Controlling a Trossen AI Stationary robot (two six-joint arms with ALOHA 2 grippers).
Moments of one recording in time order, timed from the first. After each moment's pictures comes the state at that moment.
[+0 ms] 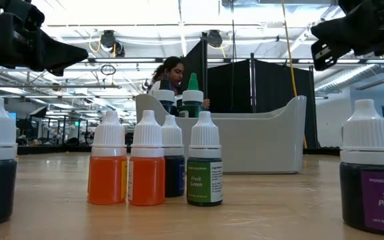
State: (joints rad) left arm -0.09 0.18 0.01 0.24 -0.23 0.13; right arm 0.20 0.54 0.15 0.37 -0.03 0.11
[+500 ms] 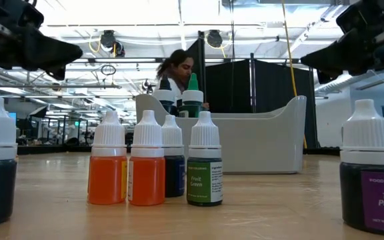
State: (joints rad) left arm -0.12 0.18 0.01 0.21 -0.12 0.02; right arm 0.20 0.52 0.07 0.37 0.18 0.02
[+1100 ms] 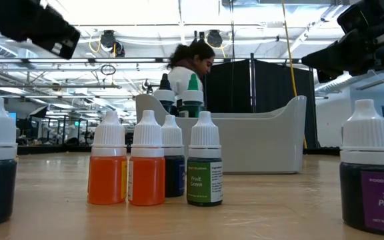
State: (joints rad) left arm -0.47 0.82 0.35 0.17 -0.20 -0.08; right arm 0.20 0.52 0.07 0.36 0.18 0.00
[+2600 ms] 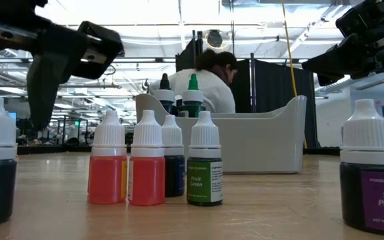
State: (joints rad) left arm -0.62 1.80 1.08 -0.31 0.00 0.08; right arm 0.20 0.54 0.07 0.34 0.18 0.01
